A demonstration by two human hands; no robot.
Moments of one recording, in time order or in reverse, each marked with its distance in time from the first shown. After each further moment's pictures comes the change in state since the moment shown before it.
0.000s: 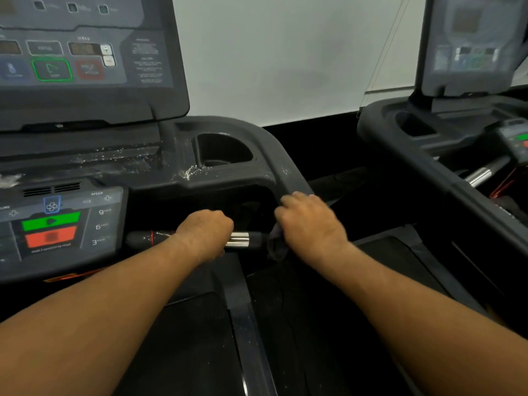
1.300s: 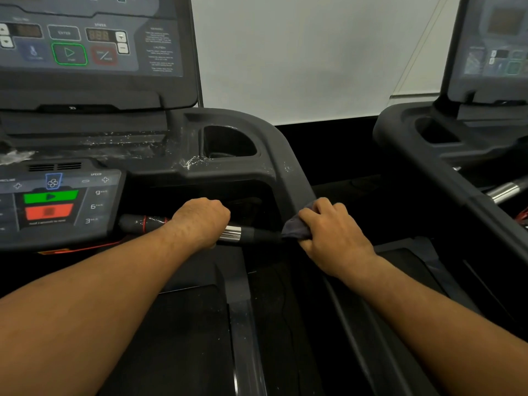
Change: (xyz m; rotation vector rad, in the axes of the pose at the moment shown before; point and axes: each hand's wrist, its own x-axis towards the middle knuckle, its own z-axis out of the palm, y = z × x) left_hand -0.001 0.021 -0.017 0.017 -0.074 -0.092; right_hand -0.031 0.047 0.033 0.281 0.021 0.091
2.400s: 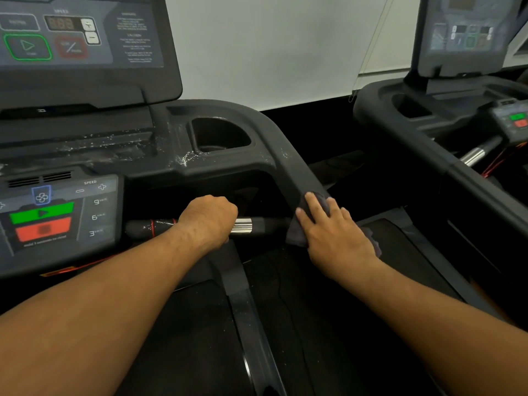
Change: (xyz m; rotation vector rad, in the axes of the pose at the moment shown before) left_hand 0.001 -0.018 0.020 -0.002 0.107 0.100; right_hand -0.021 -0.040 0.015 -0.236 -0.248 0.103
